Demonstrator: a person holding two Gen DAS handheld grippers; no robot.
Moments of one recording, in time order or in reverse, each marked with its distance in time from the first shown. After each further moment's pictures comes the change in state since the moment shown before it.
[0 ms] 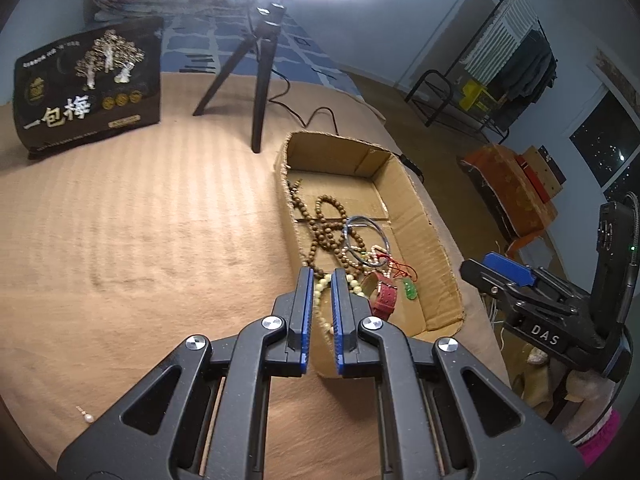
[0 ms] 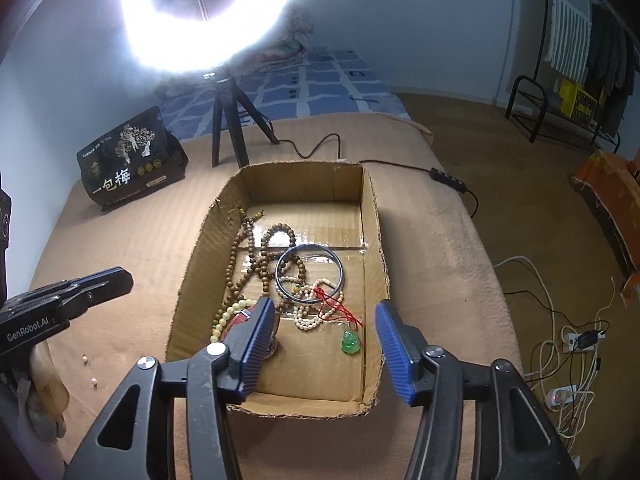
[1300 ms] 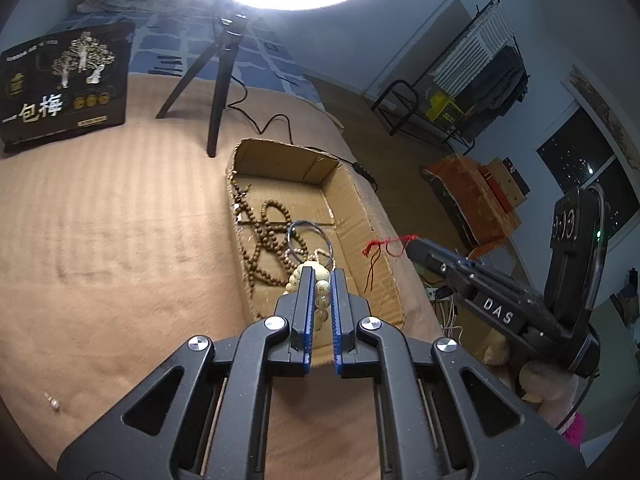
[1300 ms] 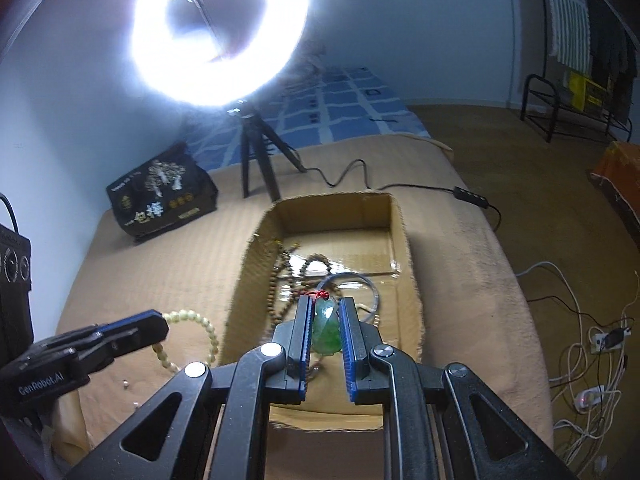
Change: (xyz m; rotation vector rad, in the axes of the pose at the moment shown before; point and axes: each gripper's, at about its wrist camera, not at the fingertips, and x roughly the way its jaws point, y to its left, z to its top) left arm -0.009 -0.023 0.003 -0.029 -0.013 -0.154; right arm -0.008 -0.001 0.014 0.068 -0.049 0.102
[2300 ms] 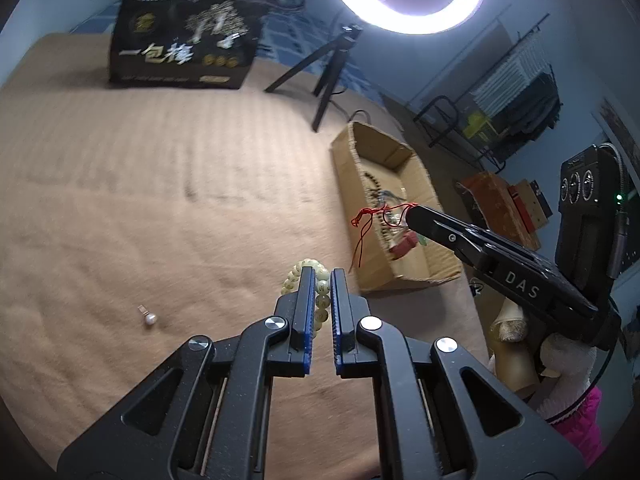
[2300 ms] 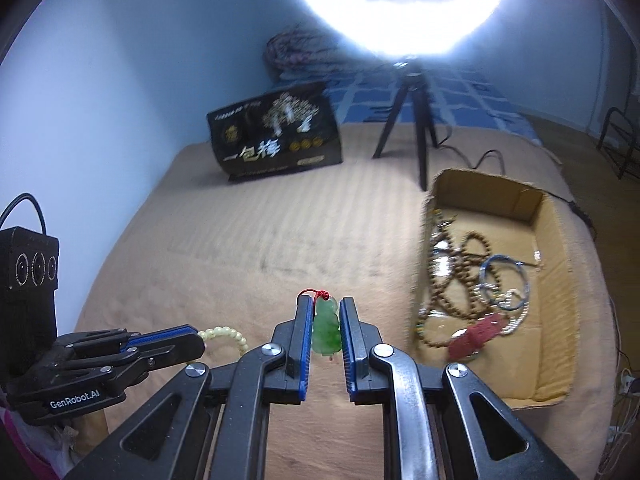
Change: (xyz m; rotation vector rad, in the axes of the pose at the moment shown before) left arm -0.092 0.089 -0.065 -0.115 -0.022 0.088; right arm 0.009 0.137 -0.032 -0.198 0.058 0.190
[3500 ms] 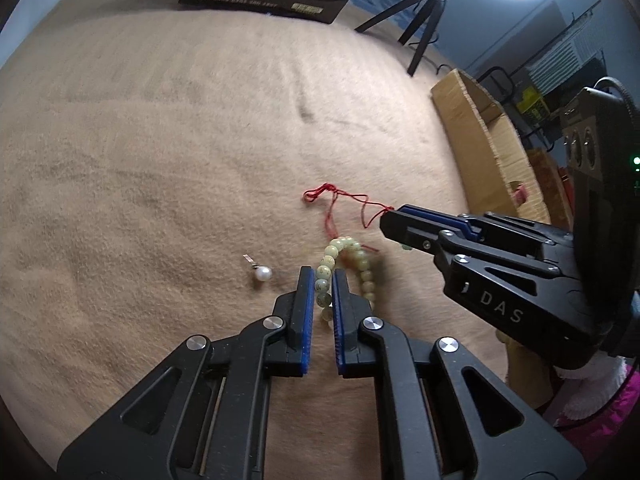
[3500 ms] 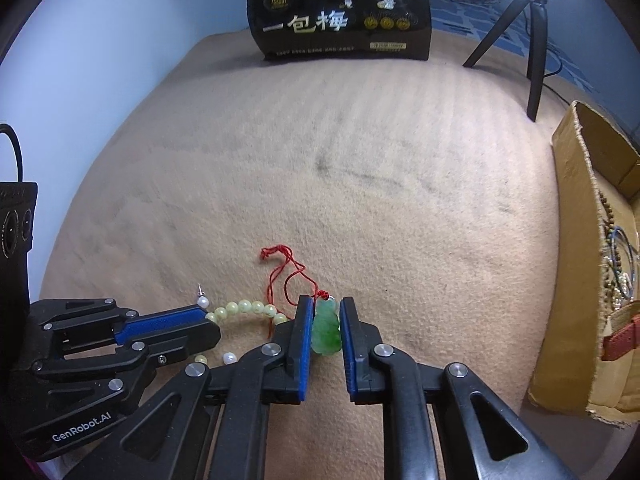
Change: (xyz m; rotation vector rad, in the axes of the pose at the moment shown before) left arm 0.029 0.095 -0.038 -0.065 0.142 0.157; right arm 0.133 0.079 -0.040 -0.137 0.289 0.045
